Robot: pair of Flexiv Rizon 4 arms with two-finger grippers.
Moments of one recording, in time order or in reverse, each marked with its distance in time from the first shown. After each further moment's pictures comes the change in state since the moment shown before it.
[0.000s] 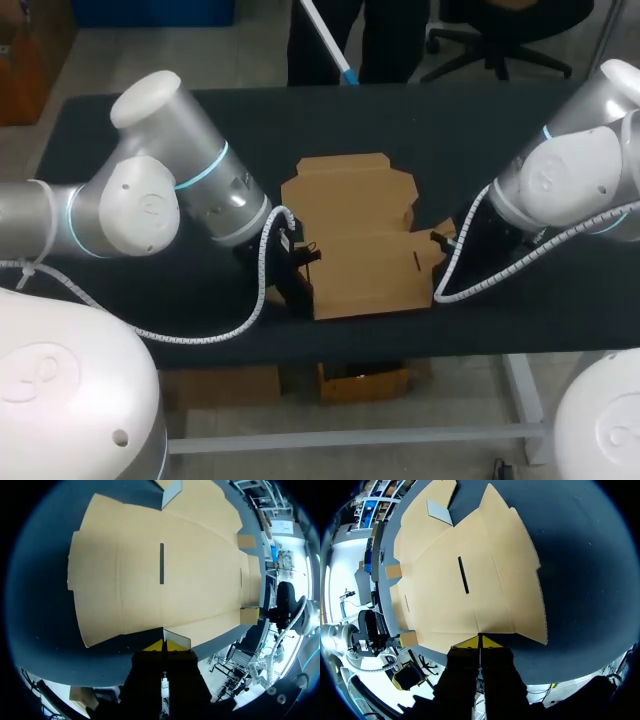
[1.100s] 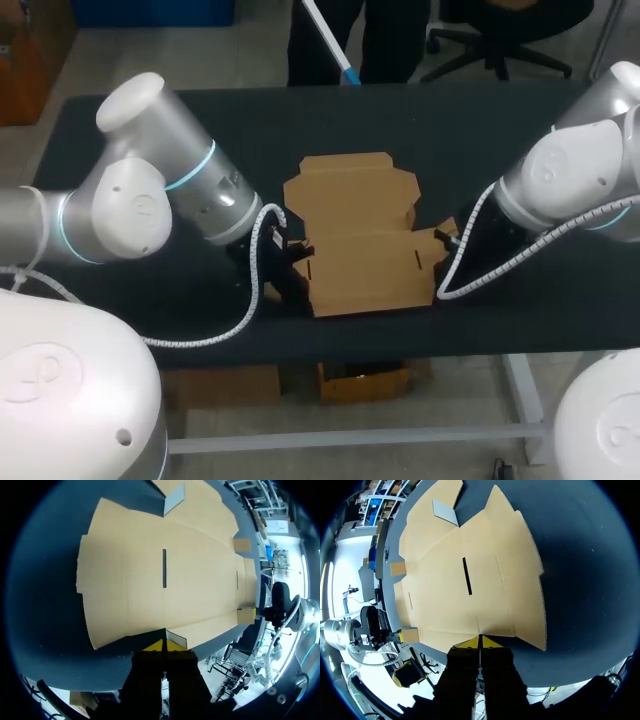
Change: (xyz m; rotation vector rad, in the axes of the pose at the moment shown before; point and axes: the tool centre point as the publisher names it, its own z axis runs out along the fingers) left arm -0.004 -0.007 -0.006 0.017 0.034 0.021; right arm 0.000 0.004 -0.003 -0.001 0.034 -0.030
